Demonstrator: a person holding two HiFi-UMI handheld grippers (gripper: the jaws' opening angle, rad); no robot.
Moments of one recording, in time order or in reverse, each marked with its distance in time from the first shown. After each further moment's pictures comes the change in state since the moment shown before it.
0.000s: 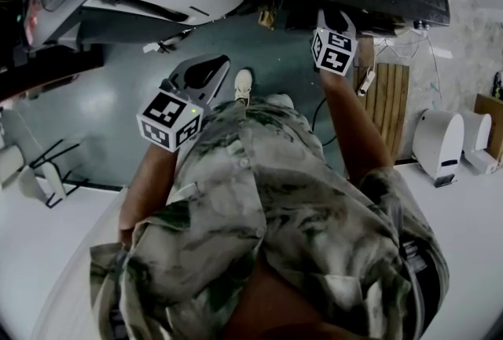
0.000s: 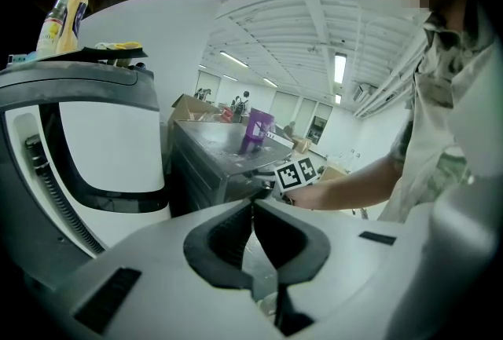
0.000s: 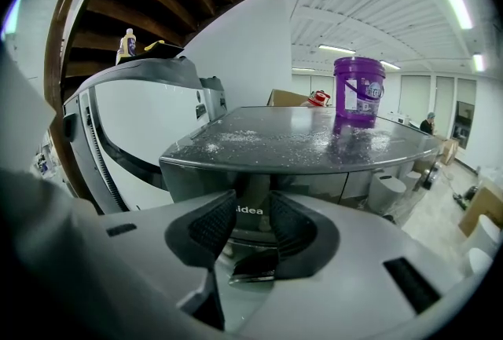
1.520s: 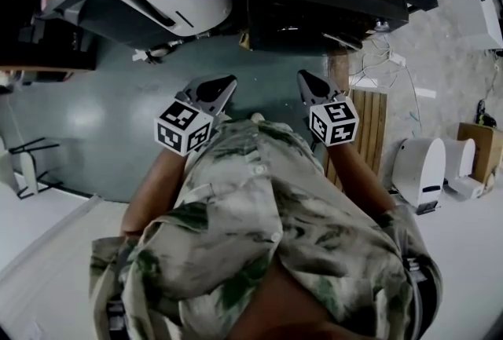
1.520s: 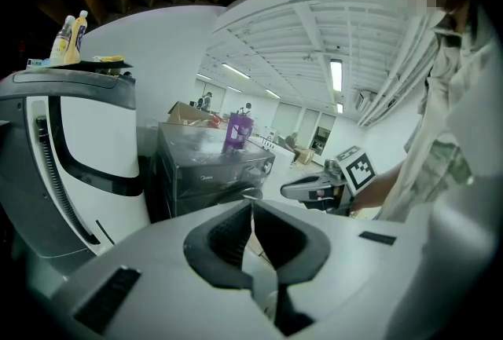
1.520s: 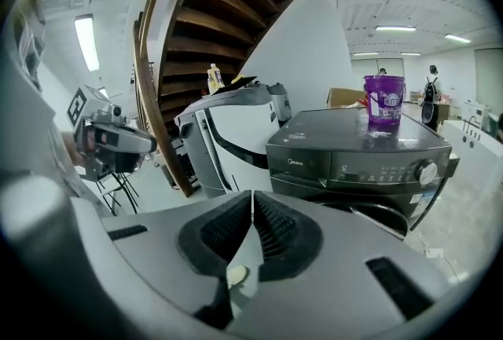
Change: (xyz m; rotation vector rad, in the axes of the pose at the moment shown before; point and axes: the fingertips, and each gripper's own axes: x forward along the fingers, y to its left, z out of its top) left arm 0.012 -0.199 -0.041 -0.031 -0.094 0.043; right arm -0.282 -0.016 -0.053 -0.129 0.036 0.530
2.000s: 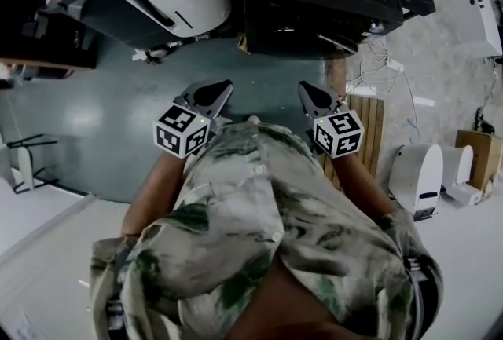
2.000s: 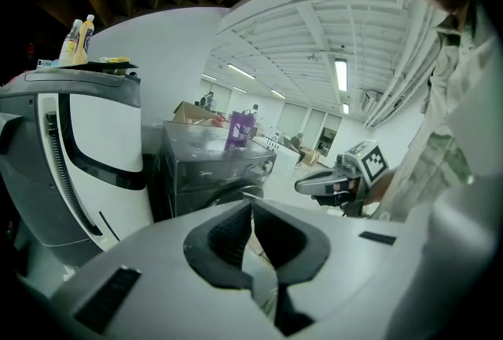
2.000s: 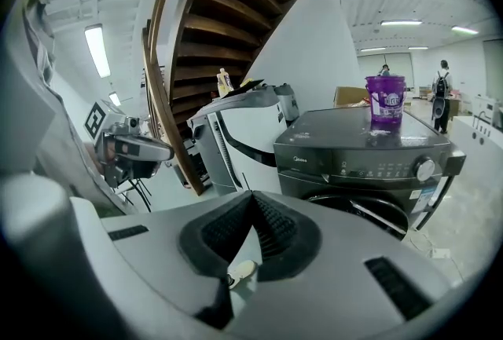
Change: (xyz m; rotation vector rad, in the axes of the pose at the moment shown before) left arm -0.005 -0.026 -0.015 -0.022 -0.005 0.042; right arm -0.050 0.009 -0.010 -0.005 0.004 0.076
